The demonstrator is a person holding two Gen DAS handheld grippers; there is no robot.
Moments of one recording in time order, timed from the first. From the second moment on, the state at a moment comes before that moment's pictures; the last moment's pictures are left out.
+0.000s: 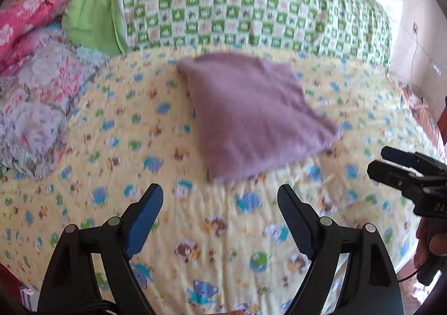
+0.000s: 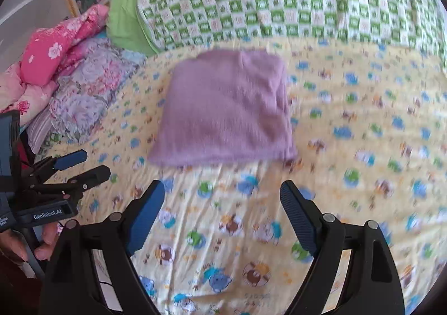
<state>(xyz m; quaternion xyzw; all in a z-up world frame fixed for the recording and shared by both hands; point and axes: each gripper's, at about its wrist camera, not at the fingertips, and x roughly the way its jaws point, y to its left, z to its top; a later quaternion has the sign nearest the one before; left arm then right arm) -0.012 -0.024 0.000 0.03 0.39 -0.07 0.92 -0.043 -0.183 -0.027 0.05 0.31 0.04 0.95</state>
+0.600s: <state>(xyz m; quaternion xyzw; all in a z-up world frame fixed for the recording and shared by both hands) 0.017 -0.037 -0.041 0.02 0.39 -0.04 0.92 -0.004 -0.185 -0.057 0.02 0.31 0.04 0.95</state>
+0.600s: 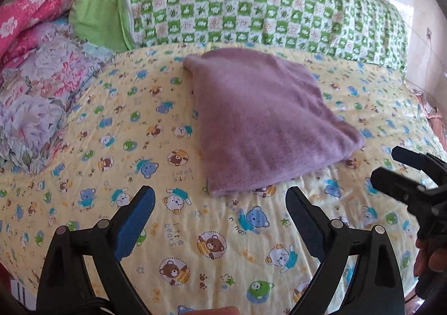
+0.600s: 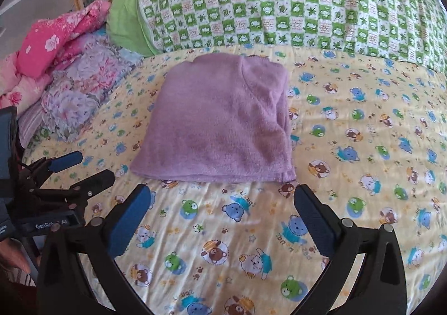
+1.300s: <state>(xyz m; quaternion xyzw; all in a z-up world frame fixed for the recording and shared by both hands) 0.028 -0.041 -0.050 0.01 0.39 -0.02 0.92 0.015 -0.185 -0.075 0.01 0.31 0.06 0.95</state>
